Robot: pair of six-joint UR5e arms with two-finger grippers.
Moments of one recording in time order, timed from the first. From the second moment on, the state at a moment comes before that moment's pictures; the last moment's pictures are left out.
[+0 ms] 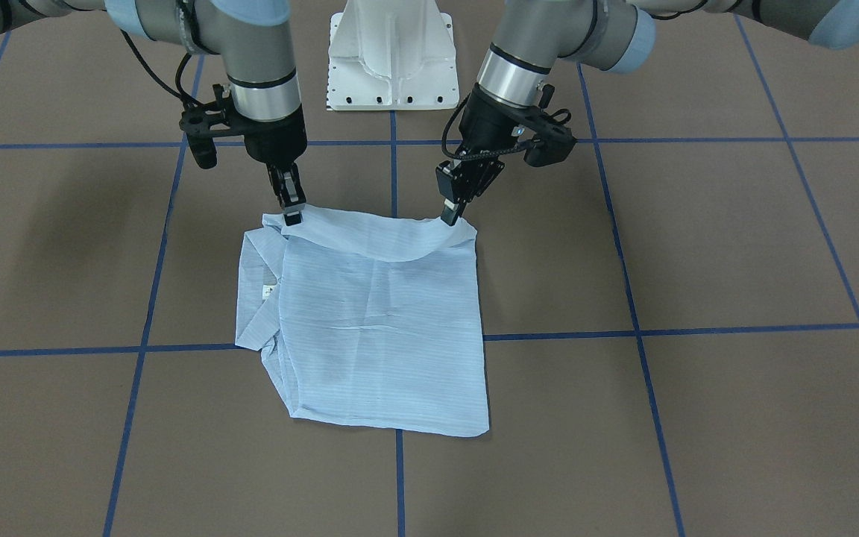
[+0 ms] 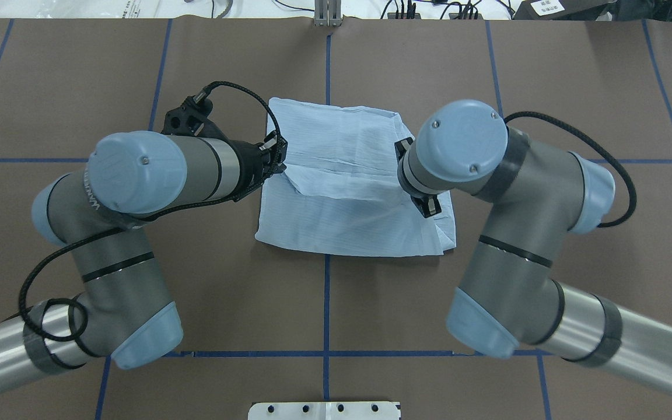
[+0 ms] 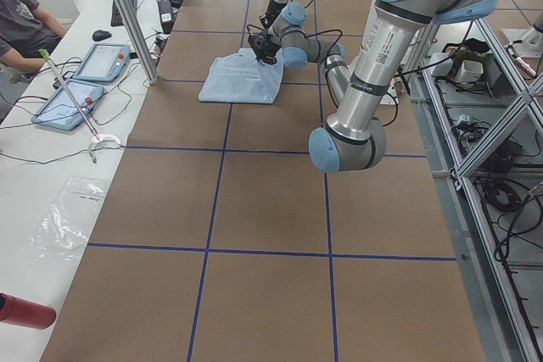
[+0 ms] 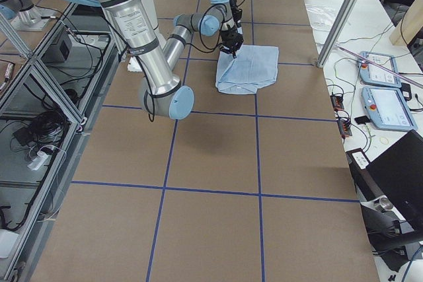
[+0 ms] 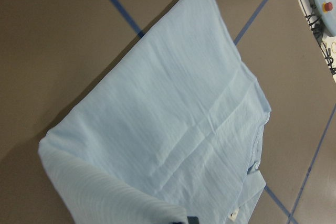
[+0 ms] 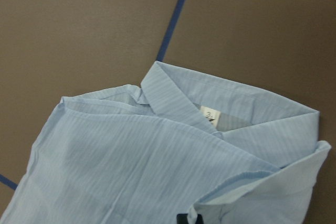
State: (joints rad) left arm -0.55 -2.16 -1.81 -1.94 -1.59 -1.96; right arm 0.59 -0.94 1.85 -1.69 1.69 2.36
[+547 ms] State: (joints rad) left arm -0.66 -2.33 -1.36 -2.18 -1.59 -1.86; right arm 0.72 -0.75 1.38 -1.47 1.79 2.24
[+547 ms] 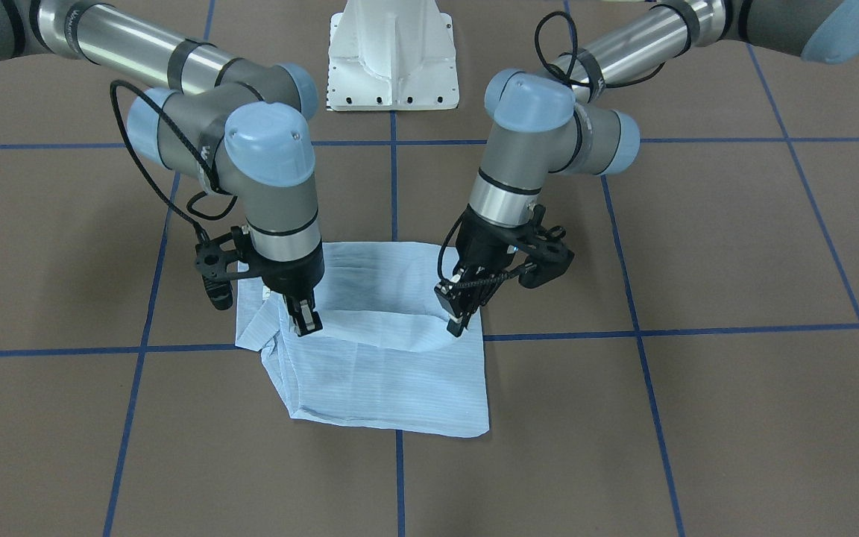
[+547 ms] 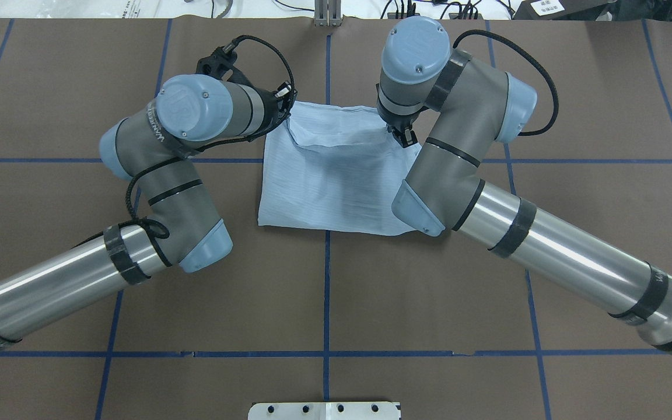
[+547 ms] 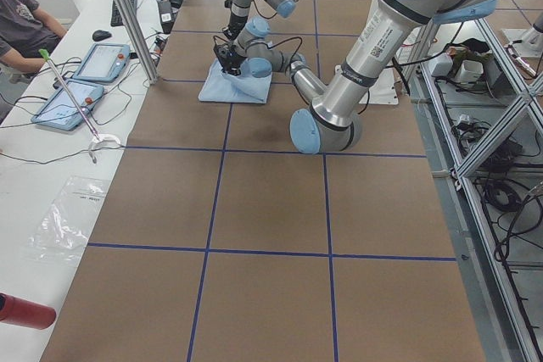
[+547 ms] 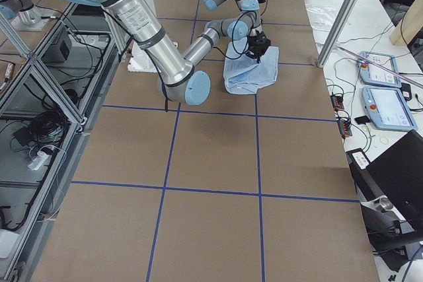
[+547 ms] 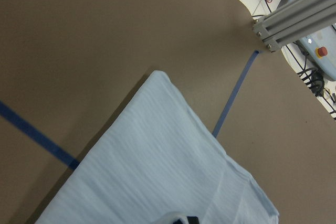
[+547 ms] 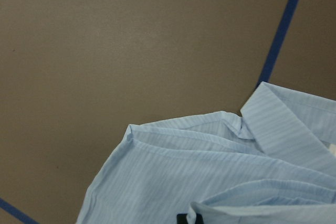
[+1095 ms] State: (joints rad) left arm -0.70 -2.40 -1.09 -2.37 -1.59 -1.76; right arm 0.75 -0.71 1.17 -1.31 1.81 2.15
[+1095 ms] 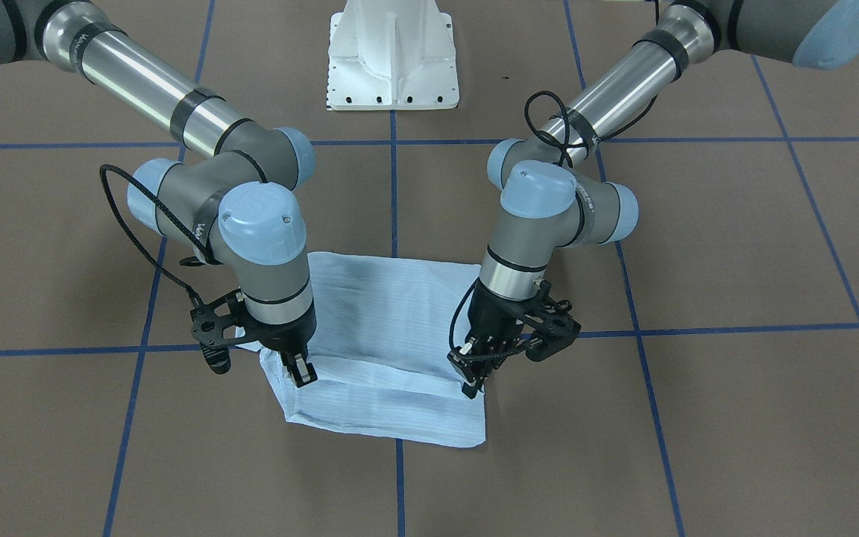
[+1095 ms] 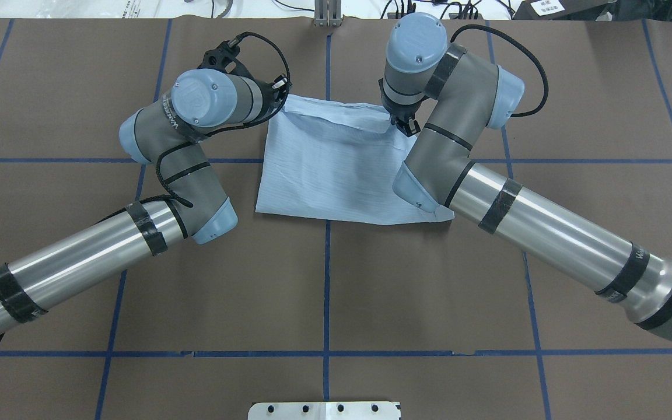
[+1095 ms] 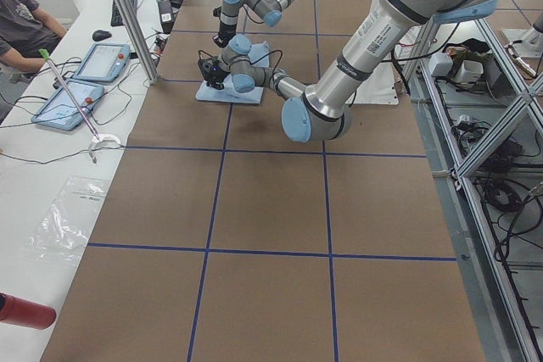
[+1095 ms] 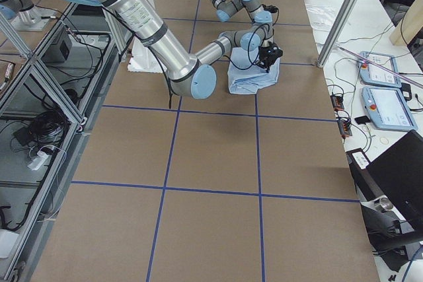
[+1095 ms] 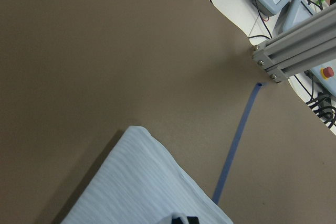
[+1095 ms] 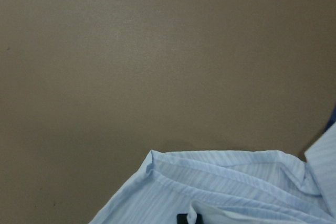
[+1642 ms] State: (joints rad) left arm -0.73 -2.44 -0.97 -2.46 -1.59 -1.66; right arm 0.79 -0.64 1.04 -1.24 1.81 2.04
